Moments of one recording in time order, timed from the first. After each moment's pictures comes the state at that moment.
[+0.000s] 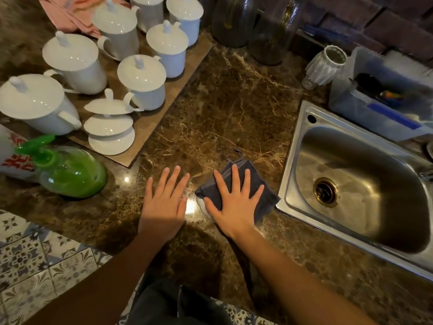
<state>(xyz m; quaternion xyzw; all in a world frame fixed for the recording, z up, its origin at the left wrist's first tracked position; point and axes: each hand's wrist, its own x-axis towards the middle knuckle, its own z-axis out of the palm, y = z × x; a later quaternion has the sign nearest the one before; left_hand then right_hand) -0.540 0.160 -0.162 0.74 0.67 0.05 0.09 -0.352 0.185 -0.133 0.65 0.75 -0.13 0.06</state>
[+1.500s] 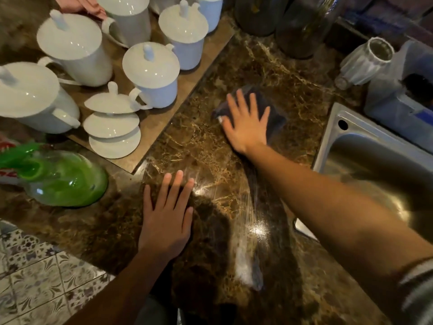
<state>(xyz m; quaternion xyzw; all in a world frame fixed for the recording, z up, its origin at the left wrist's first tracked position) -0.538 0.164 -0.154 0.70 0.70 0.04 0.11 -0.378 0.400 -0.142 0.61 0.79 -0.10 0.04</state>
